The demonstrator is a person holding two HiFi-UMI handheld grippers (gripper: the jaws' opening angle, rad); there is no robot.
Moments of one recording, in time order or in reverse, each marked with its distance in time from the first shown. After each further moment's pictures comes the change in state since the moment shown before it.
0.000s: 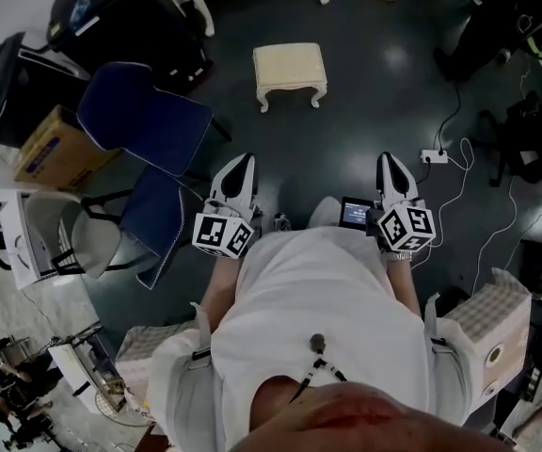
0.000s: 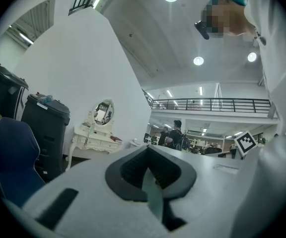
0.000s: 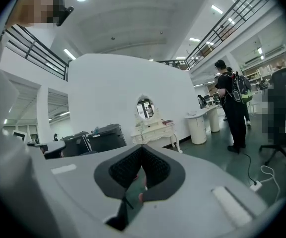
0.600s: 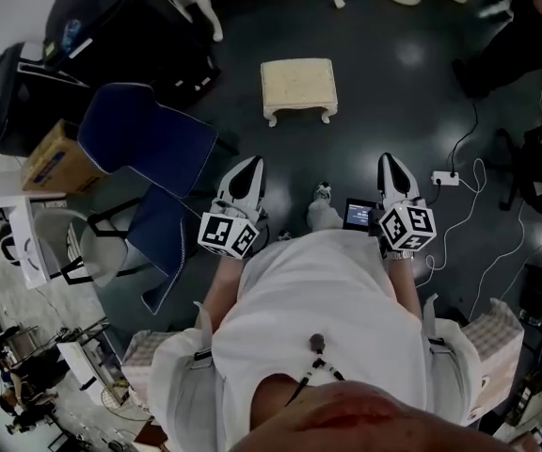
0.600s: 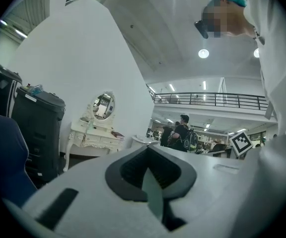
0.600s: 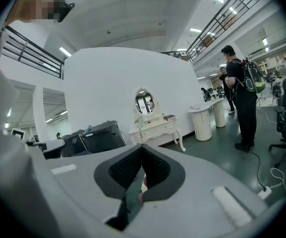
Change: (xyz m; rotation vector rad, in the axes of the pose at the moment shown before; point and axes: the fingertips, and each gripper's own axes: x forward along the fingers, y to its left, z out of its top) left arm 0.155 0.049 -0.012 -0.002 0.064 0.014; right arm 0.156 -0.078 0.023 0.019 0.065 0.037
